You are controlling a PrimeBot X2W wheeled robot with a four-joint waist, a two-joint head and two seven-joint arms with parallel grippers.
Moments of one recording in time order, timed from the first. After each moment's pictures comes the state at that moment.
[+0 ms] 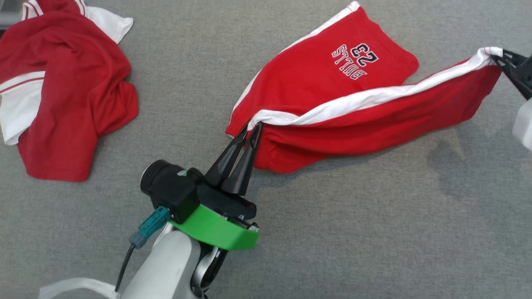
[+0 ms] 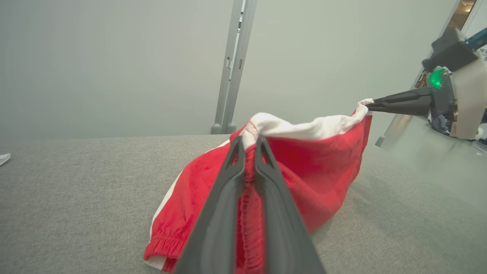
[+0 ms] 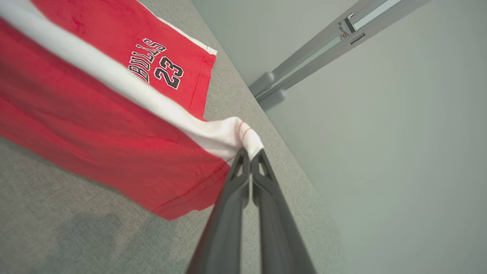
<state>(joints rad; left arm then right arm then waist) -0.32 0.11 -0.50 0.03 -0.40 -0.13 -0.26 -0.64 -1.02 0.54 -0.11 0.33 0.13 0.34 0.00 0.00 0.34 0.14</state>
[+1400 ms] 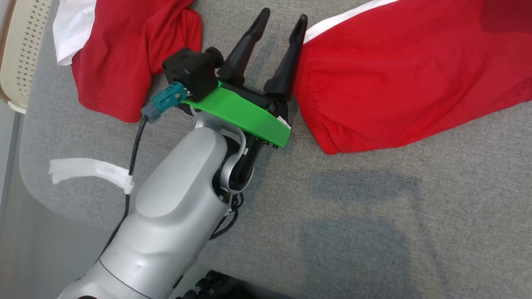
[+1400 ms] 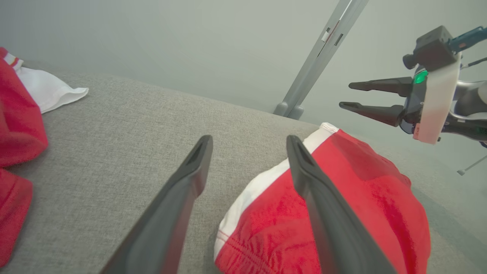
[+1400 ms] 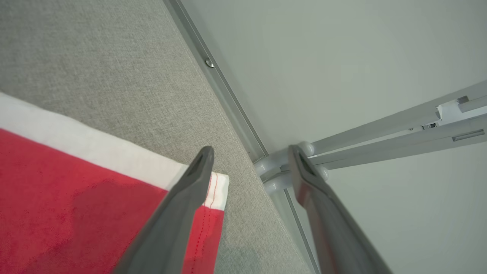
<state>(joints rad) -0.83 0.05 -0.70 0.34 -0.83 0.01 -0.26 -1.62 -0.88 1.28 0.43 0.52 0.13 0.30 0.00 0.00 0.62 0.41</state>
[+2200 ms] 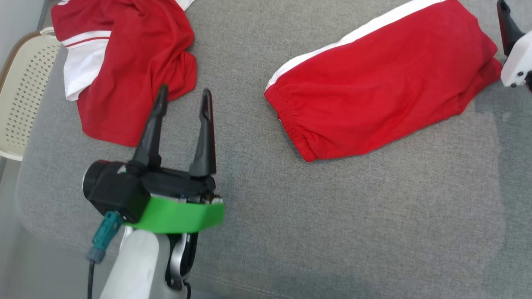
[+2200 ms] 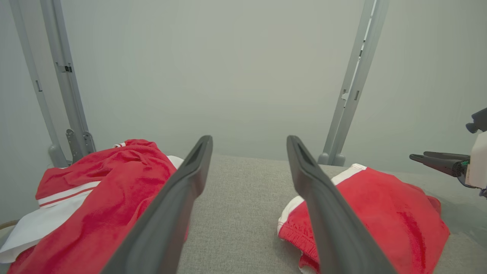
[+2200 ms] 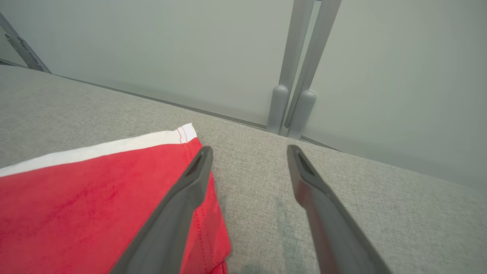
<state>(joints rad) -0.31 0.05 -0.30 -0.07 -0.31 0.02 -0.26 -1.09 -0.55 0.51 0.96 0.58 0.13 -0.10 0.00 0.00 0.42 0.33</state>
